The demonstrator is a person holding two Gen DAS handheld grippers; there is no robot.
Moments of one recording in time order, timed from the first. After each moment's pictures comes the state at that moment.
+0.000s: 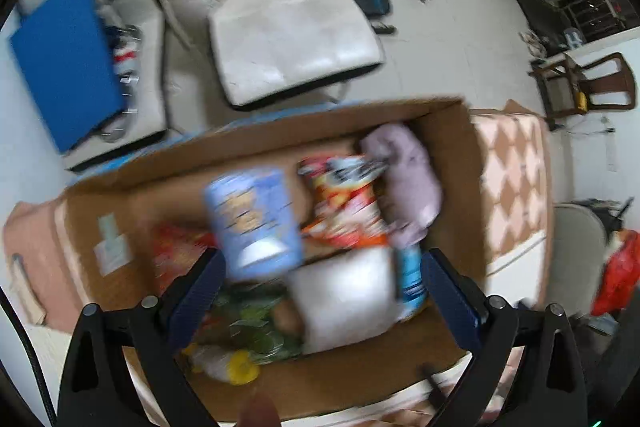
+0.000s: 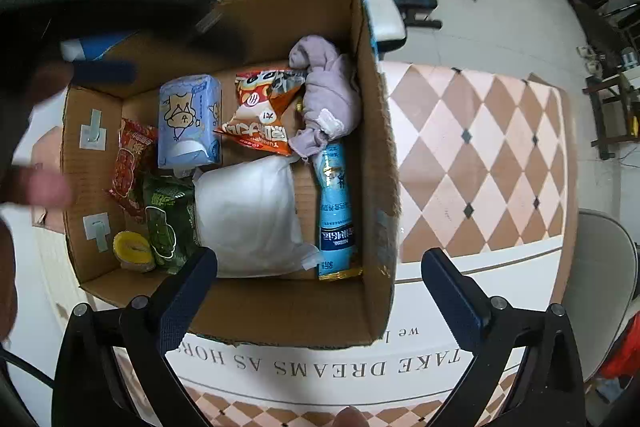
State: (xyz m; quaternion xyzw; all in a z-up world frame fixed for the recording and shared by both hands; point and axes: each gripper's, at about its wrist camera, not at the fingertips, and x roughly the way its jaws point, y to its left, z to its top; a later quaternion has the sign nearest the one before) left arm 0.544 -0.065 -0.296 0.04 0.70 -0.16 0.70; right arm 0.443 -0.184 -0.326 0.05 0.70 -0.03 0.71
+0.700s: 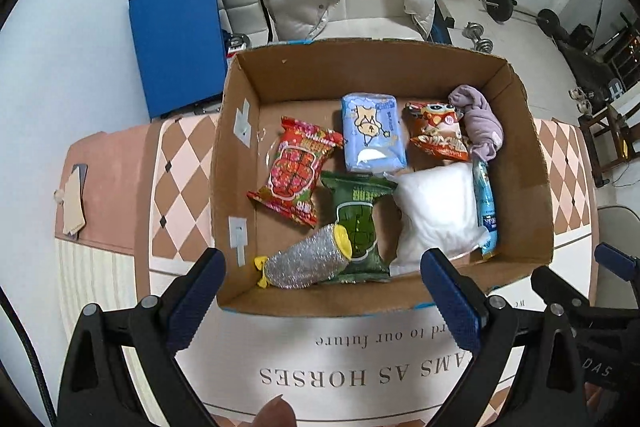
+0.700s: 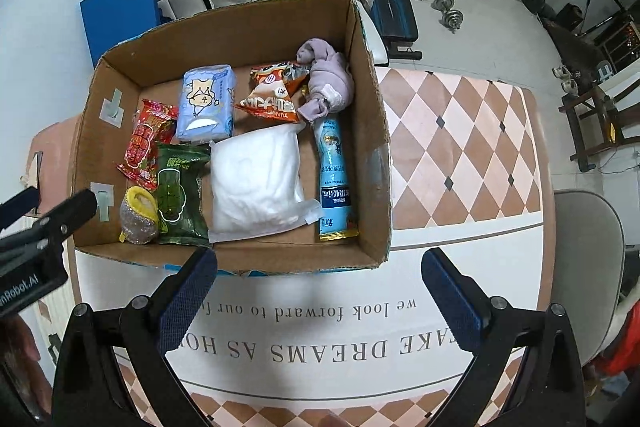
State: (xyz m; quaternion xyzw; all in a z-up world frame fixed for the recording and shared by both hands) left arm 0.402 0.029 -0.266 0.03 0.61 -0.04 0.79; right arm 0.368 -0.158 -0.293 0.02 0.64 -0.05 0.76
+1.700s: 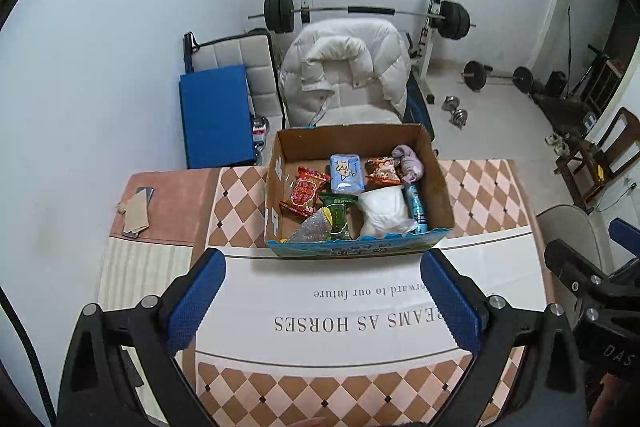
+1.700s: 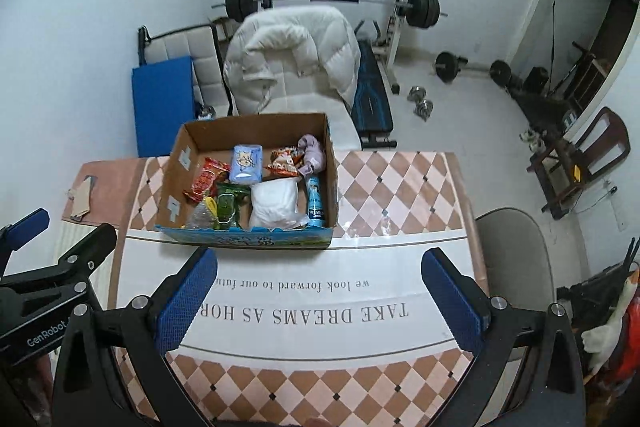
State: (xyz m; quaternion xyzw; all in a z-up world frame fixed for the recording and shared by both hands) left arm 0.212 0.031 -0.072 0.03 0.47 -0.04 0.88; right arm 0.183 -0.145 -0.082 0.00 0.48 -0.06 0.87
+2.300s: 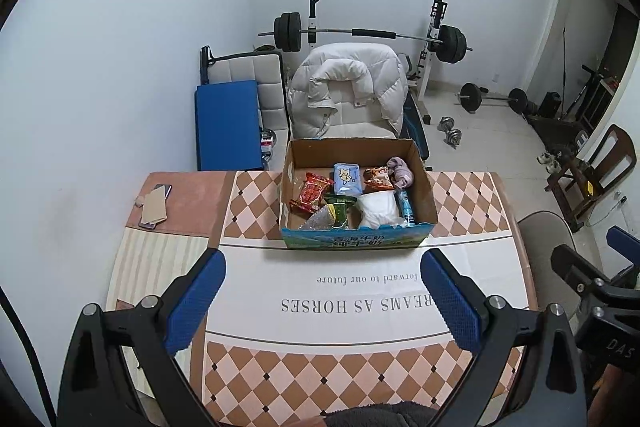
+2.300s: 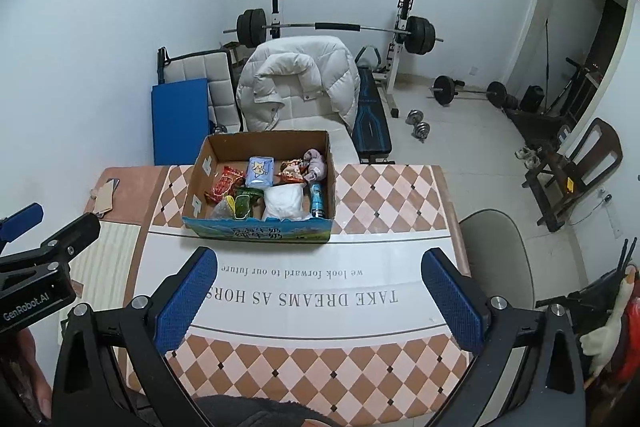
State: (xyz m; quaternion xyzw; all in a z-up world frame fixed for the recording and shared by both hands) left arm 0.142 0.052 -0.026 0.01 0.44 -0.04 0.90; right arm 0.084 -0.133 -0.019 0.00 0.44 -0.06 0.89
